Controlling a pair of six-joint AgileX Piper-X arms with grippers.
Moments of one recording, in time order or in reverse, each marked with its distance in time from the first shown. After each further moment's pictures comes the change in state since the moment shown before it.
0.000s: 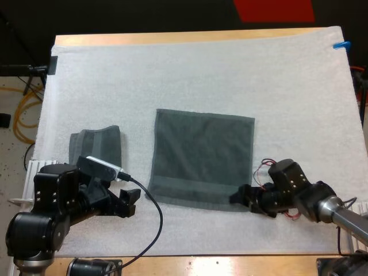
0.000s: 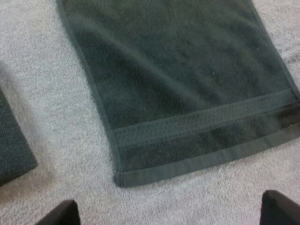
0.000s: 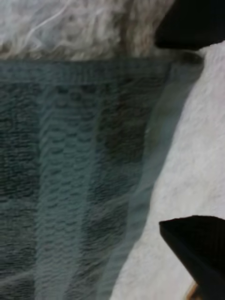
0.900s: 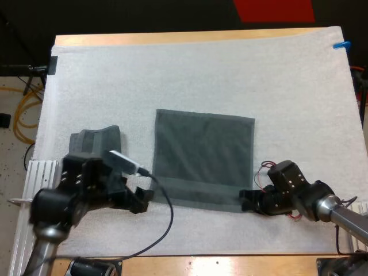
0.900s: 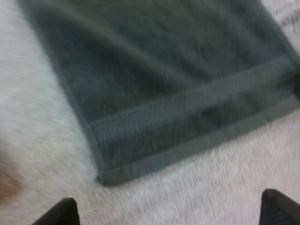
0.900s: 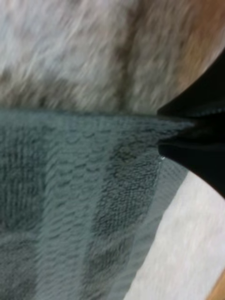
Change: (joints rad) left arm -0.125 0.146 0.070 -0.096 0.000 0.020; right arm 0.000 0.013 -0.004 0.071 0.044 -0.076
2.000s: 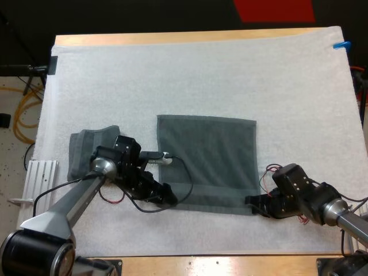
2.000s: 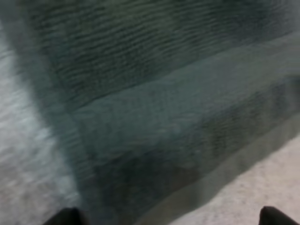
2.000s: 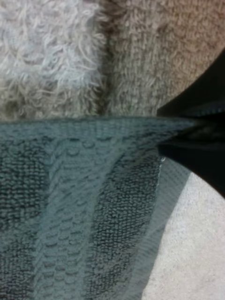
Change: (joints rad) left arm -0.028 0.706 0.101 -0.286 0.261 -0.033; right arm 0.000 -0.087 0.000 0.146 0.108 -0.092
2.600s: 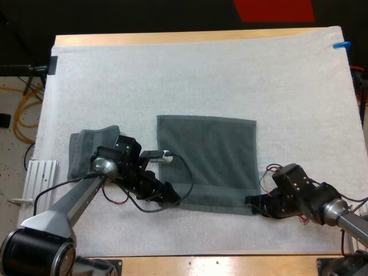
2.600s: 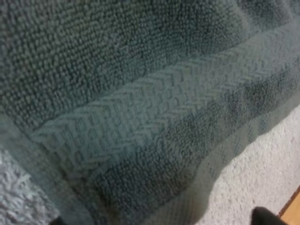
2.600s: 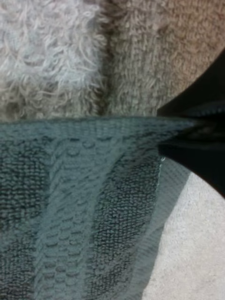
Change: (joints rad) left arm 0.000 0.006 0.001 -0.015 0.083 0.000; right arm 0.000 0.000 0.000 0.001 0.000 0.000
